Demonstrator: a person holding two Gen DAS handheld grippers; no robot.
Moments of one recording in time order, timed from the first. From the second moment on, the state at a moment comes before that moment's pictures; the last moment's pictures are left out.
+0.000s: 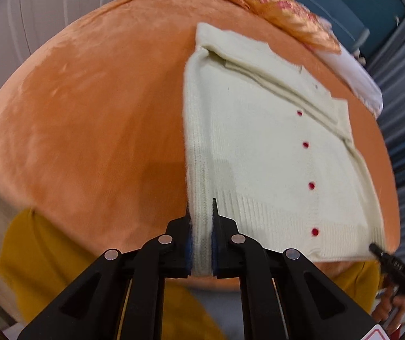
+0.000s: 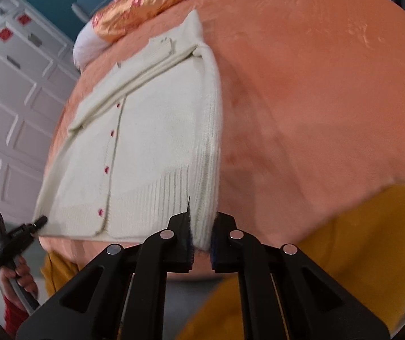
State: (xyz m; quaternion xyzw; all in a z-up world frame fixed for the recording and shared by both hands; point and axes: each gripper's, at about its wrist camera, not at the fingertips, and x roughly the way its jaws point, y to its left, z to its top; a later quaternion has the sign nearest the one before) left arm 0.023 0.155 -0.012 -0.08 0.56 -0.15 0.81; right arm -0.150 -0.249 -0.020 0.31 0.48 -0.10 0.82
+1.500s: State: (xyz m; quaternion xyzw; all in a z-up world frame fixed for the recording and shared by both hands) left arm 0.175 0.097 0.044 -0.12 0.40 -0.11 0.90; right arm -0.019 -0.311 0.046 0.32 0.26 -0.14 0.90
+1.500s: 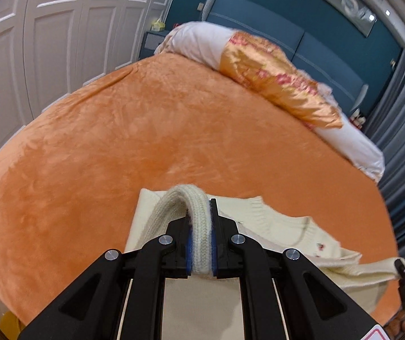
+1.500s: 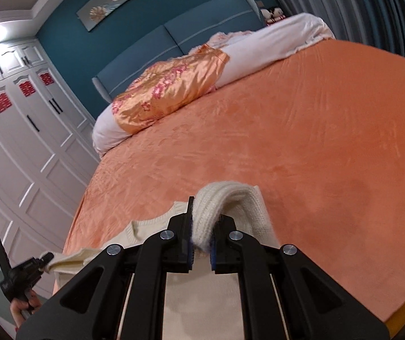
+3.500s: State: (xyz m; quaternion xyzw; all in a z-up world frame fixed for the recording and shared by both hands) left arm 0.069 0.080 -0.044 0.07 0.51 -0.08 0.85; right arm -0.095 -0.261 -0.035 0.22 0.43 -0.15 0.86
